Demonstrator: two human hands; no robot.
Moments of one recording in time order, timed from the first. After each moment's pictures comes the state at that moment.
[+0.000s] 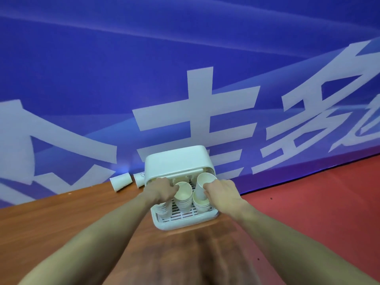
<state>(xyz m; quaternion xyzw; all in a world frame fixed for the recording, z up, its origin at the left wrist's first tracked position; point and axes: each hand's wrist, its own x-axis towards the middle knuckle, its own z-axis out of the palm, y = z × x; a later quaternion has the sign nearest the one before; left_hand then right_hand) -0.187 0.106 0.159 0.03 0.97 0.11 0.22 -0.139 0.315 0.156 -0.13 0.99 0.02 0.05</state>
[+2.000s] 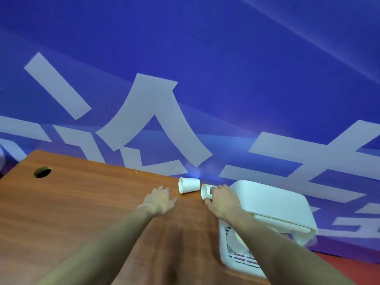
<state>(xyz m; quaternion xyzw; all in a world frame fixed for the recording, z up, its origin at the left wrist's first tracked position) -0.202 -0.193 0.089 -0.12 0.95 0.21 0.21 -0.249 0.016 0.136 -0.18 0.97 0.05 0.13</state>
